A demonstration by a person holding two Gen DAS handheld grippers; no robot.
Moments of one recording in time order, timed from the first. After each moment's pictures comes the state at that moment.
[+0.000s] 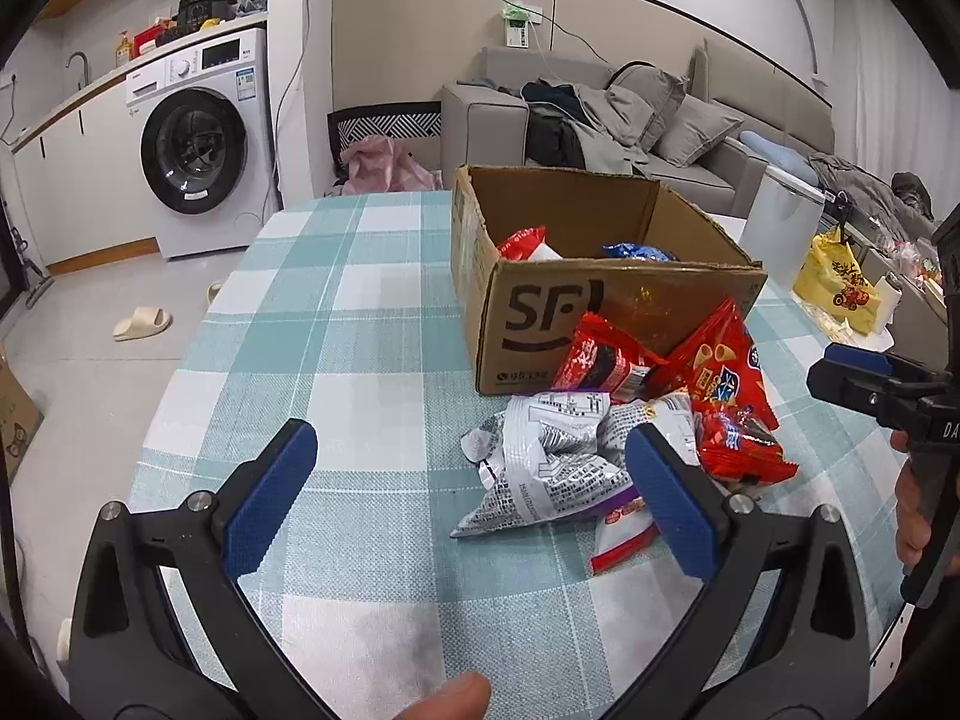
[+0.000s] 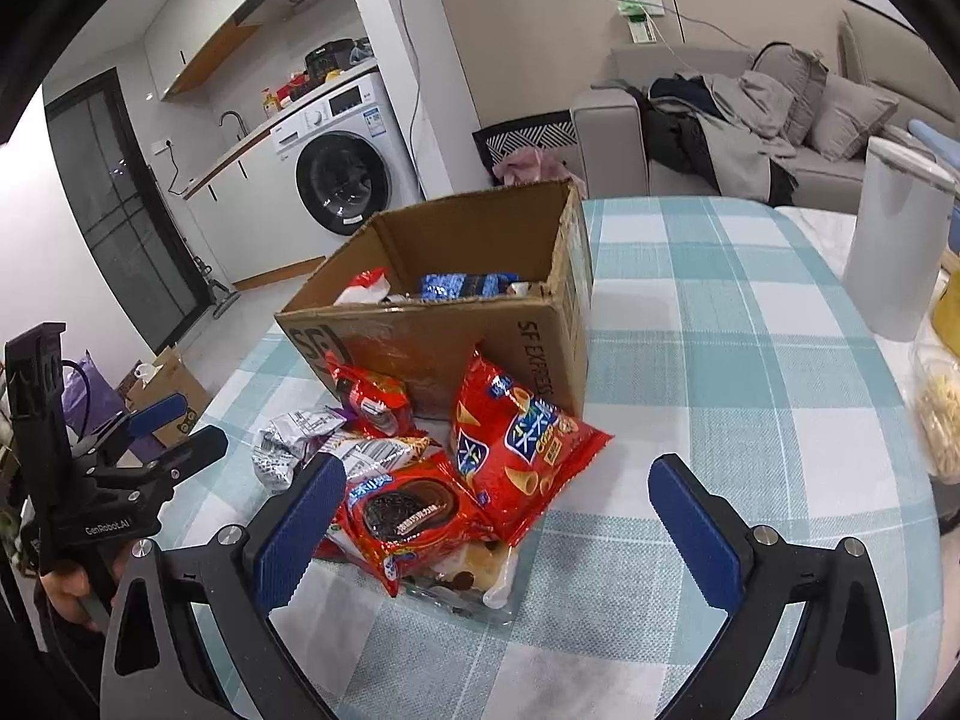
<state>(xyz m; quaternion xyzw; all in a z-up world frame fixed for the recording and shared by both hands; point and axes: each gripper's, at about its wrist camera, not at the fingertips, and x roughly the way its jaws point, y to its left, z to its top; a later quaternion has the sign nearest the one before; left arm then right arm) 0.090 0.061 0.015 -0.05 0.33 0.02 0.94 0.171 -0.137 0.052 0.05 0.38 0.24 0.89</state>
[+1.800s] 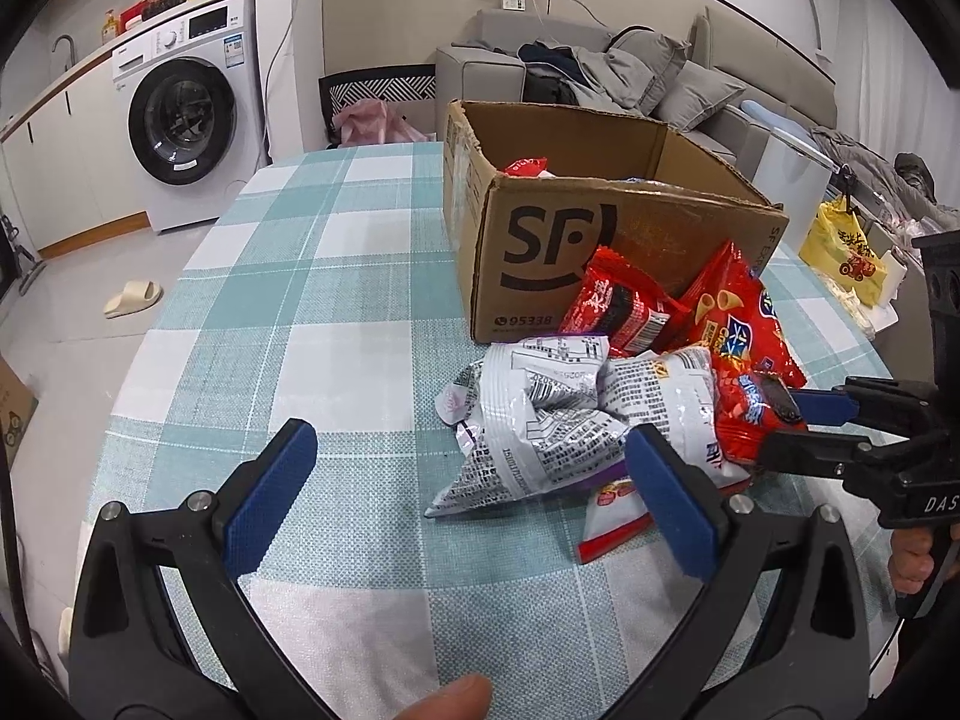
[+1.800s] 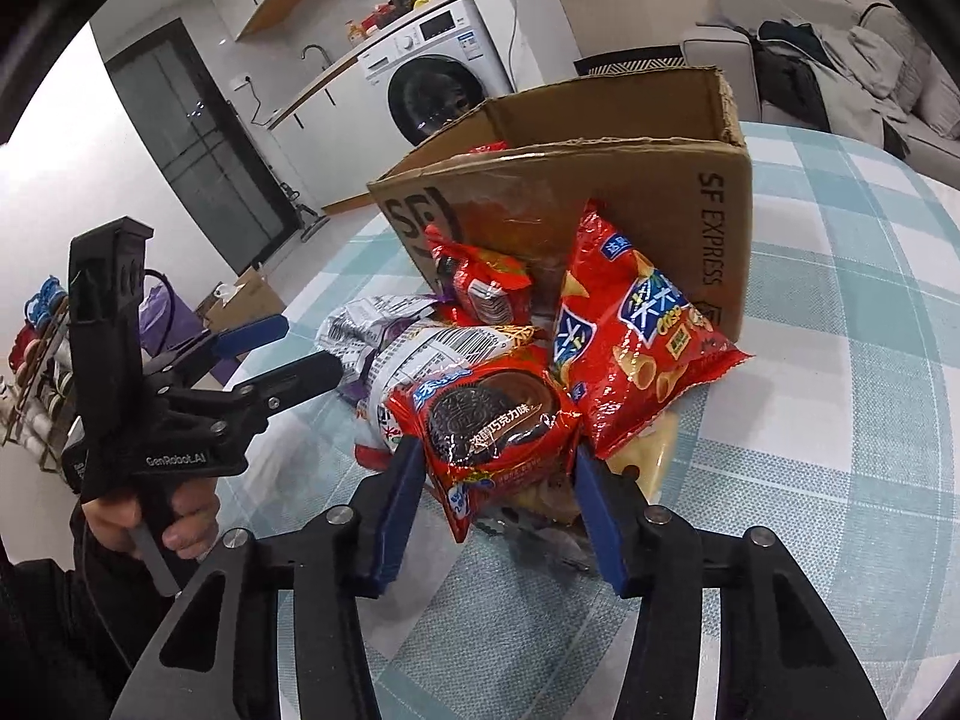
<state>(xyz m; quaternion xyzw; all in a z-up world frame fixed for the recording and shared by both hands) 0.112 0.057 -0.026 -0.05 0.37 0.01 0.93 0.164 -0.093 0.011 0.04 0.43 0.36 0.82</state>
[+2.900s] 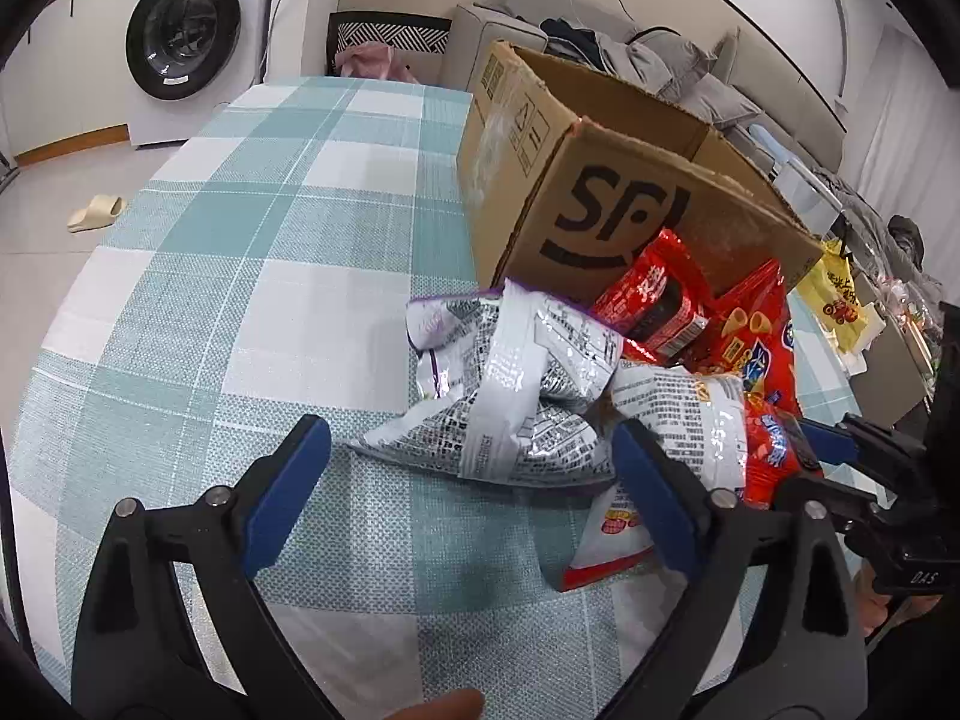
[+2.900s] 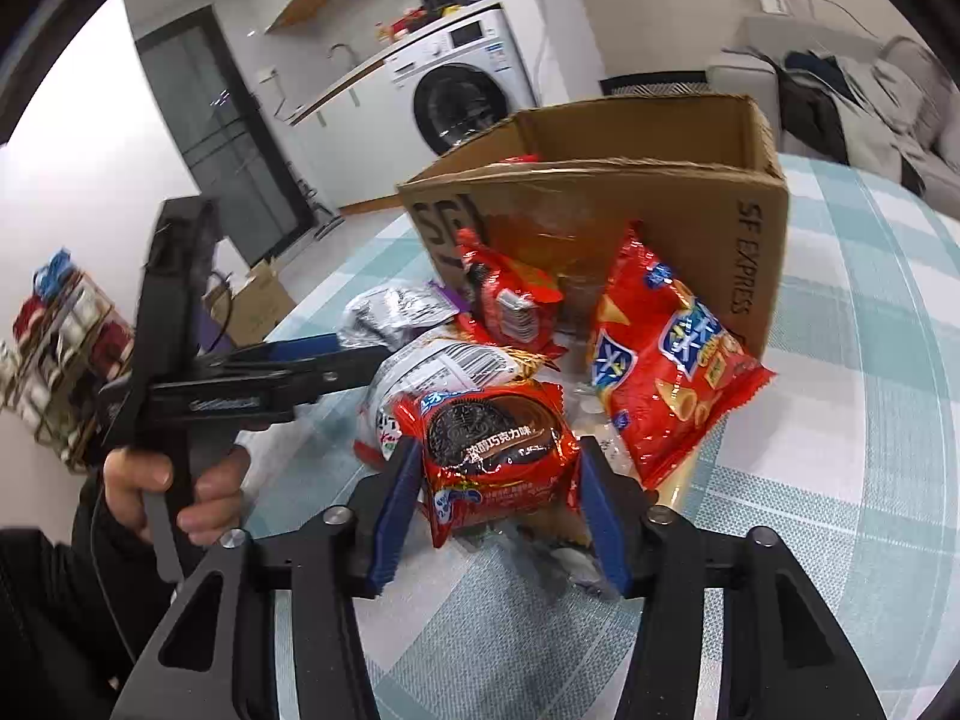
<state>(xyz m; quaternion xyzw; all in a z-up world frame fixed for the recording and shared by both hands) 0.145 0.084 -0.061 -0.14 0.41 -0.01 0.90 0.159 -0.084 0.014 0.01 0.40 0.38 0.83</state>
